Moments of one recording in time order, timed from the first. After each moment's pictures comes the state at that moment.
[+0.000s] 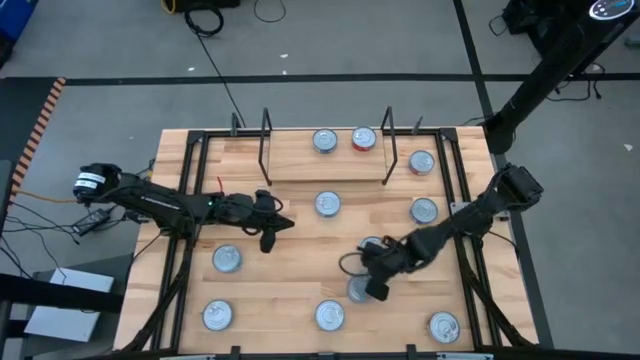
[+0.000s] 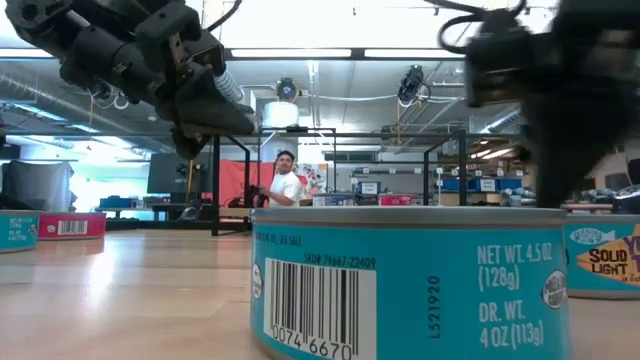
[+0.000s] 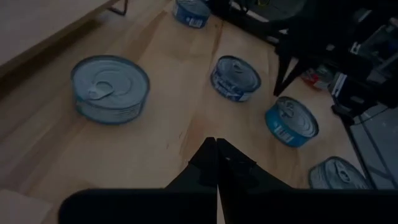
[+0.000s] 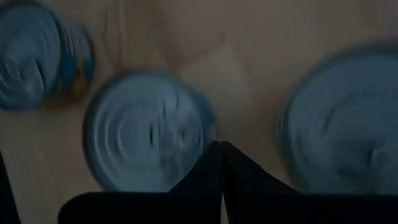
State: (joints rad) left arm -0.08 1.20 0.44 0.36 -0.06 -0.48; right arm 0.46 1.62 0.89 -0.40 0.08 0.91
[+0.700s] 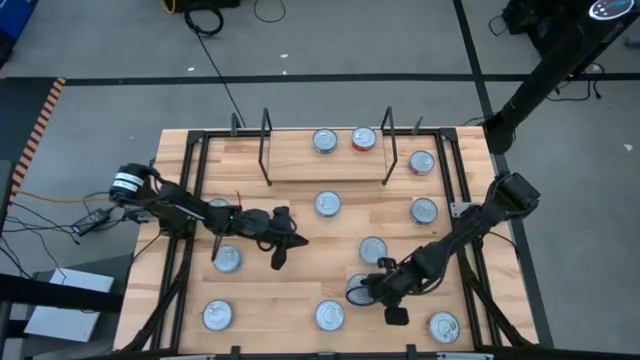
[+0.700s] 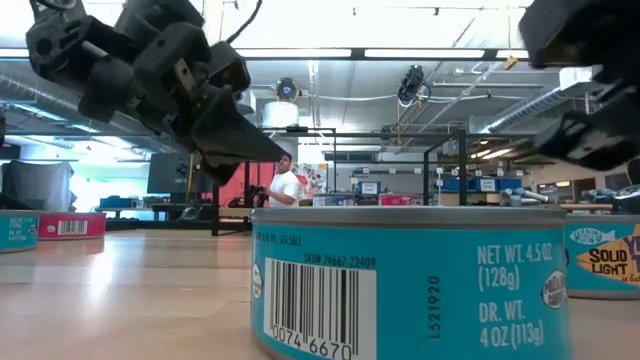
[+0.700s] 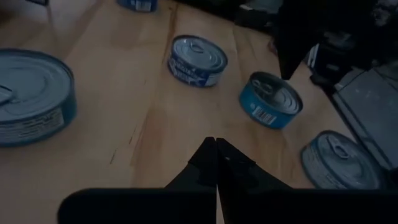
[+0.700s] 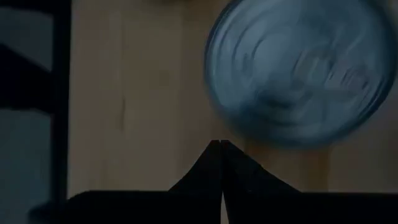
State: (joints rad) left arm -0.15 1.55 0.47 0.72 -0.01 -0.37; right arm 0.60 1.68 0.94 -0.36 -0.05 0.65
